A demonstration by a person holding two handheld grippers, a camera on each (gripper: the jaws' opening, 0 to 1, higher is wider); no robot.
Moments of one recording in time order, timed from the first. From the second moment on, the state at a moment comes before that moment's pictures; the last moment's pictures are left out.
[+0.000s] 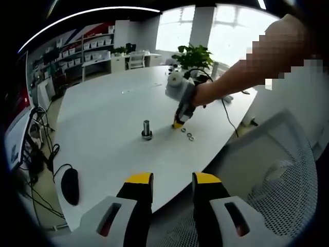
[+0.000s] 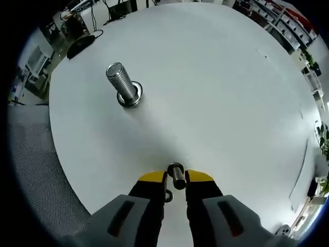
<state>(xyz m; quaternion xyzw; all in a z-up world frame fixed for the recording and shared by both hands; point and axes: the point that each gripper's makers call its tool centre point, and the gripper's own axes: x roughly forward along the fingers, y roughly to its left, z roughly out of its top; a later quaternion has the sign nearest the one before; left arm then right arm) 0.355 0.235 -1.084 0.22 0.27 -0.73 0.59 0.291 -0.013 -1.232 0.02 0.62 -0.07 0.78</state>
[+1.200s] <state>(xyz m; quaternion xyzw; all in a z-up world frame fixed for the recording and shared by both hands) 0.363 0.235 -1.086 0.24 0.26 -0.71 0.60 0.246 0.020 -1.235 0.07 0.63 -0.08 0.77</state>
